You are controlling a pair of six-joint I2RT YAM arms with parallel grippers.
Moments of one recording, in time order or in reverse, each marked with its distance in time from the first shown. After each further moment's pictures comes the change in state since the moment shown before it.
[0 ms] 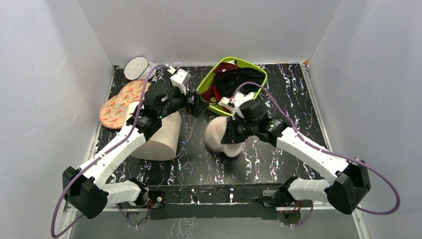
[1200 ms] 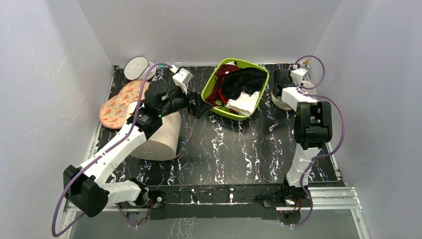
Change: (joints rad) left arm 0.000 0.009 0.018 0.008 0.108 -0.053; right arm -0.644 0.785 0.423 0.315 1.067 -0.066
